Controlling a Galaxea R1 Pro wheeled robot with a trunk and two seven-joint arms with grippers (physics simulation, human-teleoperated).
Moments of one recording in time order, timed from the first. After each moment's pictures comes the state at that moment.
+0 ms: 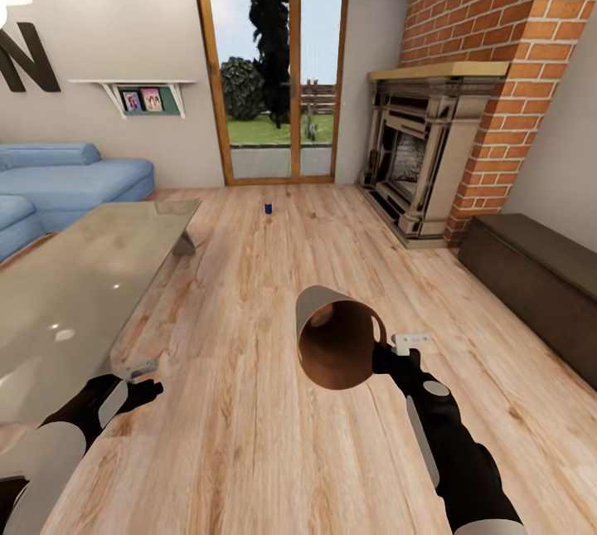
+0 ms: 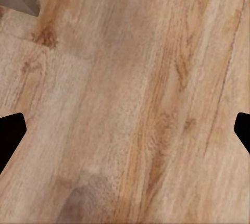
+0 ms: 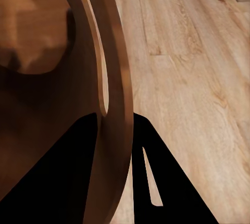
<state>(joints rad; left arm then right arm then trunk) -0.81 0.25 0.08 -0.32 0.26 0.46 0.05 -0.42 0.08 -0.06 -1.24 0.10 0.36 0.08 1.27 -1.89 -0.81</state>
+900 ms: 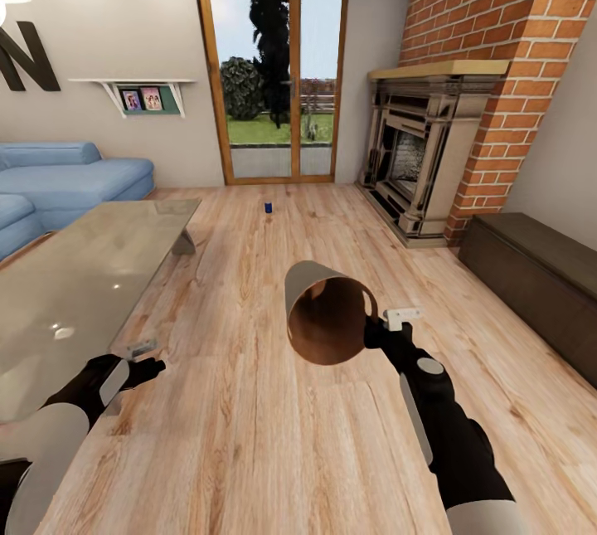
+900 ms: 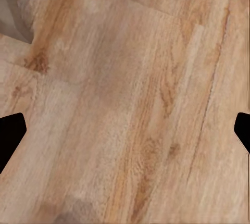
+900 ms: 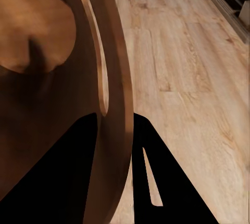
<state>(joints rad) -0.86 0.25 0.11 -0.35 0.27 0.48 0.06 -0.48 0.09 -0.01 -1.32 0.11 0.39 0.10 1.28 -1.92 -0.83</state>
